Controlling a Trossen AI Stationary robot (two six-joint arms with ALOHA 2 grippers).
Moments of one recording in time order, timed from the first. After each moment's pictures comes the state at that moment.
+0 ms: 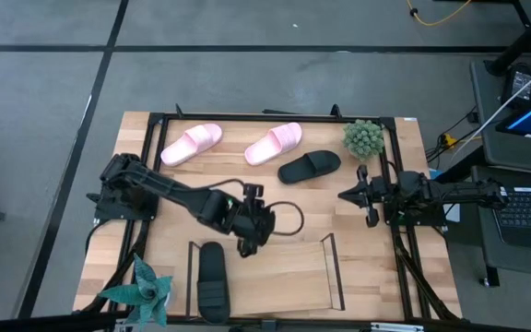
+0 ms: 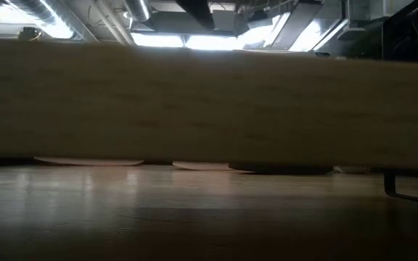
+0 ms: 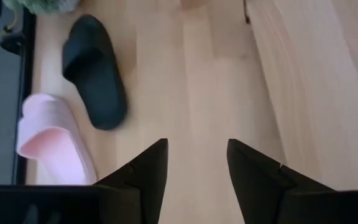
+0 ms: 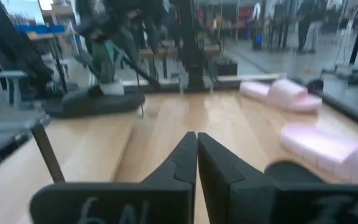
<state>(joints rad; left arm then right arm) -0.34 1.81 1.70 -0.97 -0.47 -0.08 0.04 0.09 0.01 0.07 -0.03 0.07</state>
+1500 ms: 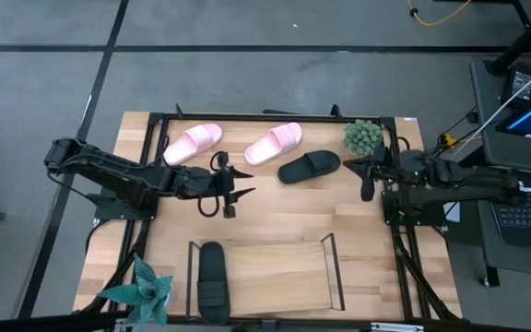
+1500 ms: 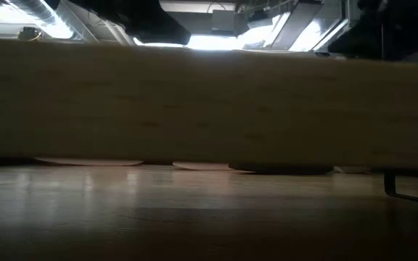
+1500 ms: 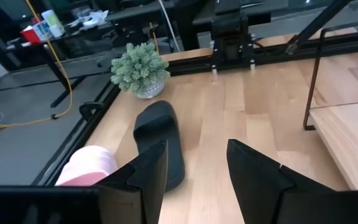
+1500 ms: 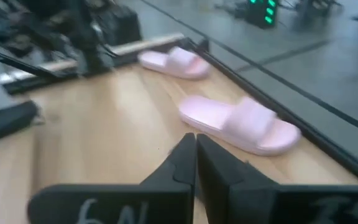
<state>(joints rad) -0.13 1.21 0.72 0.17 -0.40 0.12 -0.05 0.47 0.54 -0.39 0.29 0.21</state>
